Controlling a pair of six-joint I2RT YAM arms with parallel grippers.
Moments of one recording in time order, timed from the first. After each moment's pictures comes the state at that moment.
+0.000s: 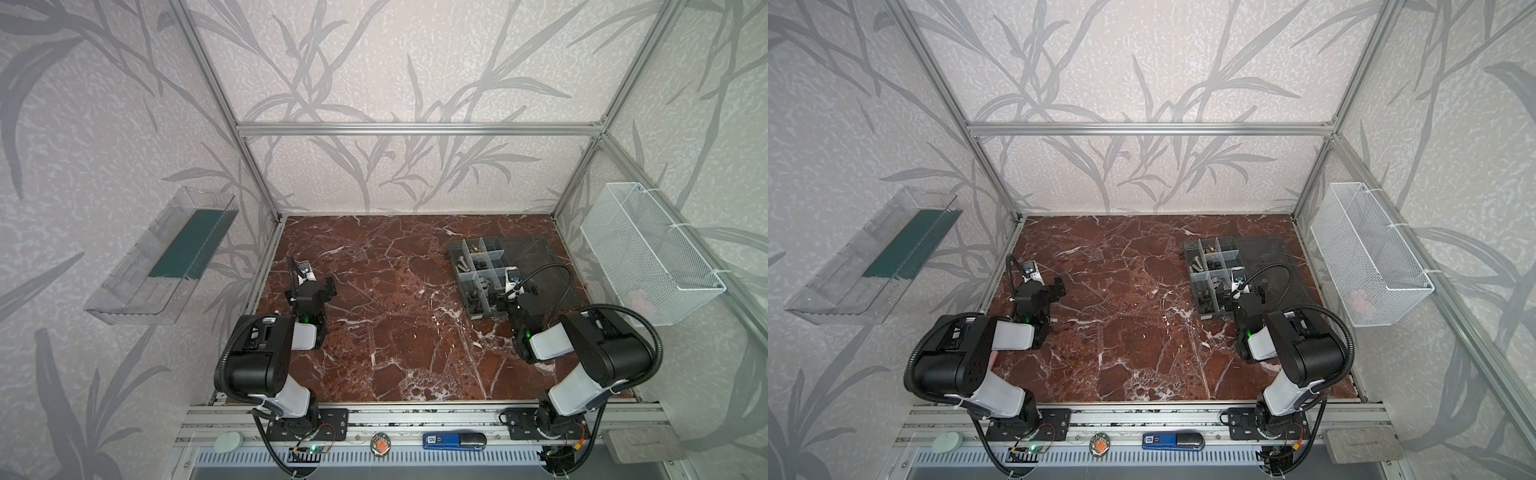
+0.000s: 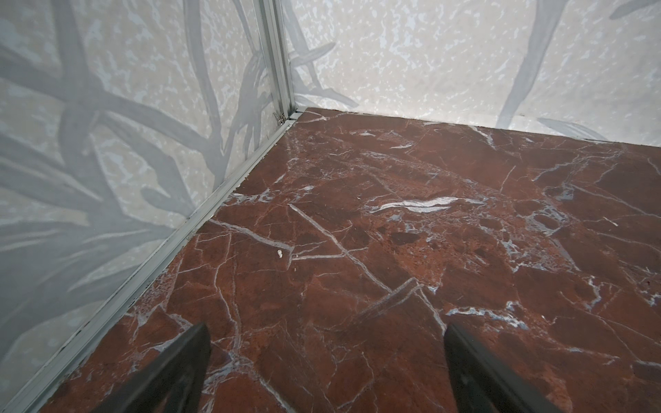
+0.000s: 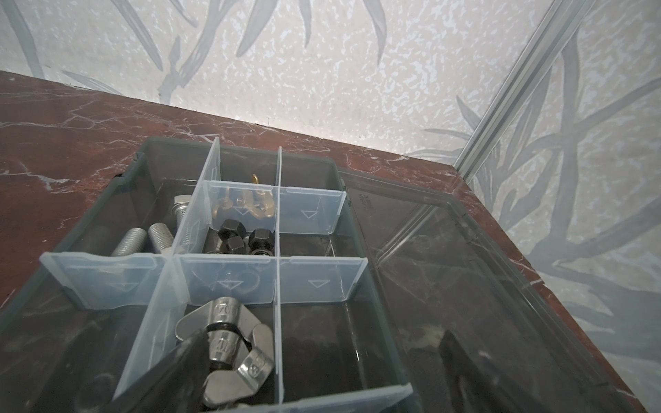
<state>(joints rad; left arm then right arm) -0.01 1.57 0.37 0.88 -0.38 -0.07 0.22 1.65 0.25 1.19 0.27 -0.15</state>
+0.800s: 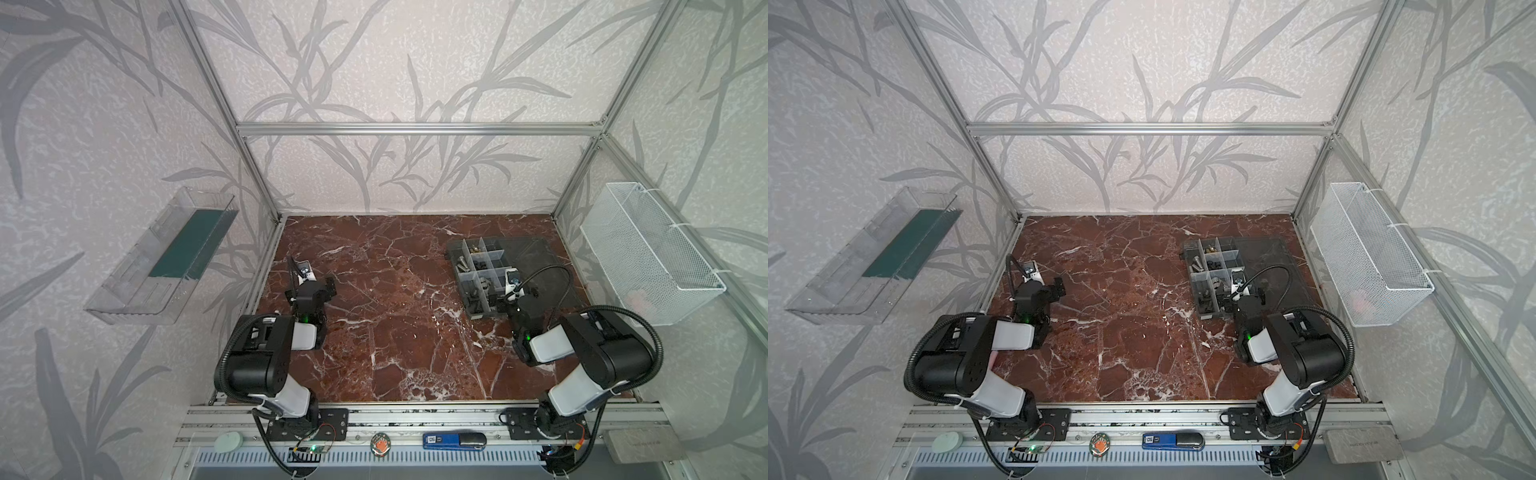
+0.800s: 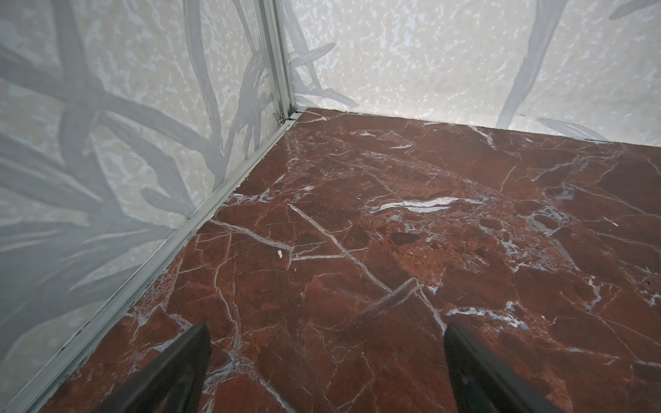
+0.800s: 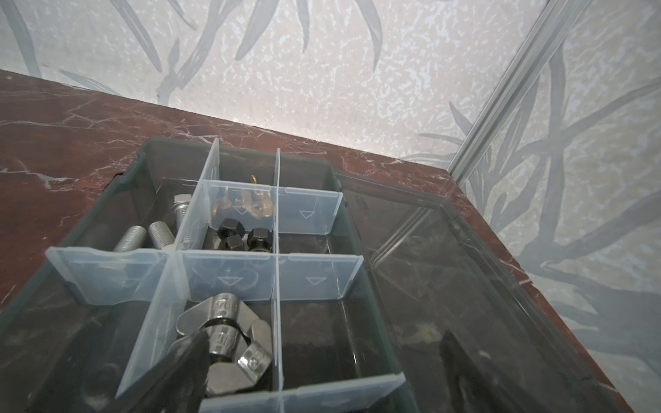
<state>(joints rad) -0.01 1.57 0.37 0.88 -0.38 -0.07 0.23 1.64 0.24 1.20 0.30 -0.16</state>
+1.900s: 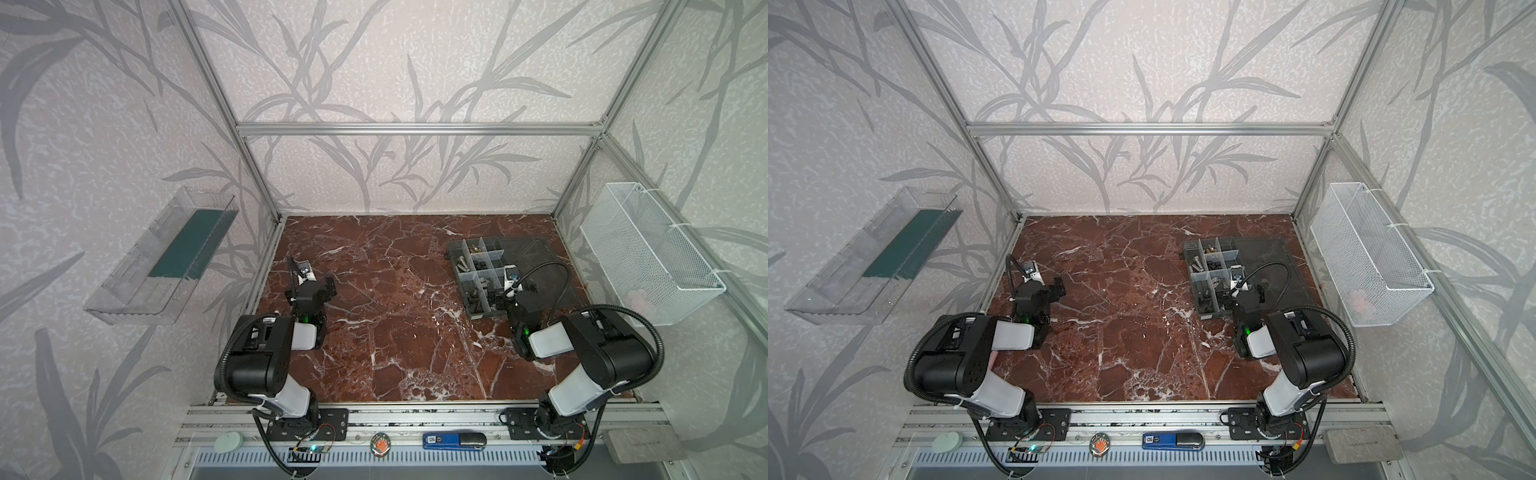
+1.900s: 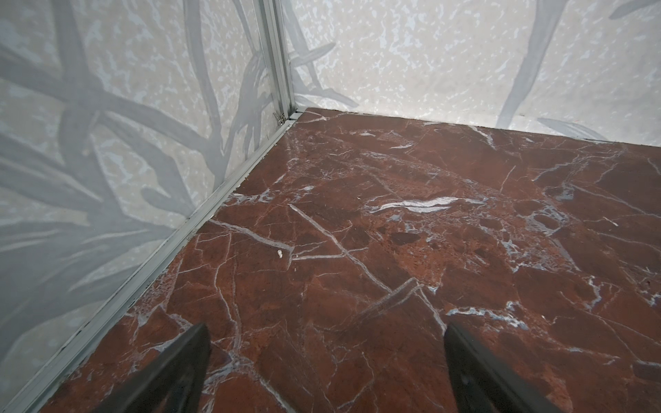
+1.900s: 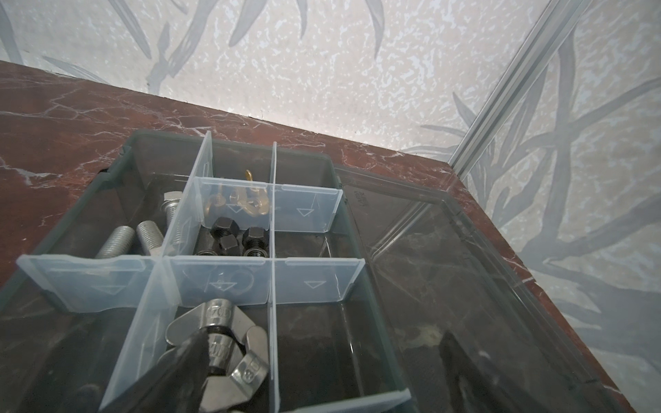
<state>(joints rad) -0.01 1.57 0.37 0.88 -0.38 -0.07 0.23 1.64 0.28 1.12 0.31 -0.16</state>
